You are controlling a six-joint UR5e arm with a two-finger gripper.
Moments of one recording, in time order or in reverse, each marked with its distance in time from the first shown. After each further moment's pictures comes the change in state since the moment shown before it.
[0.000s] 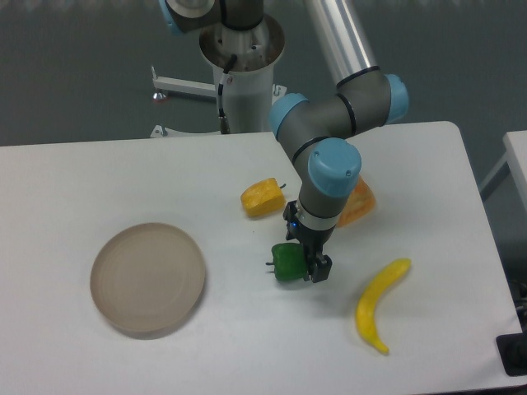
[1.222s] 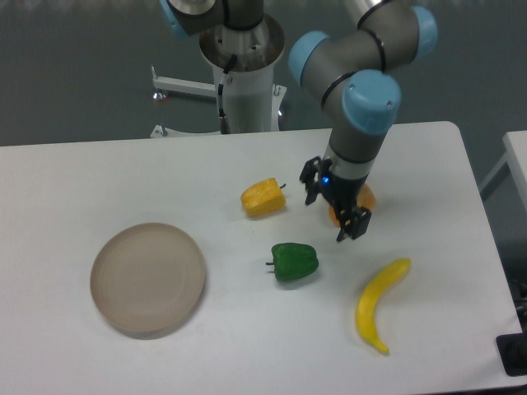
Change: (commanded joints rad) arm 0.028 0.092 0.055 -0.046 -0.020 -0.212
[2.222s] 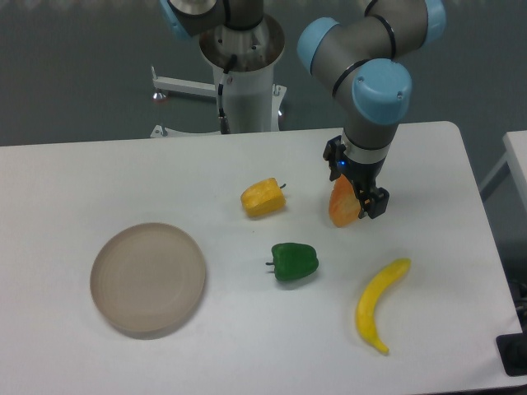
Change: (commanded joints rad) arm 0.106 0.113 -0.031 -0.189 0.164 0.150
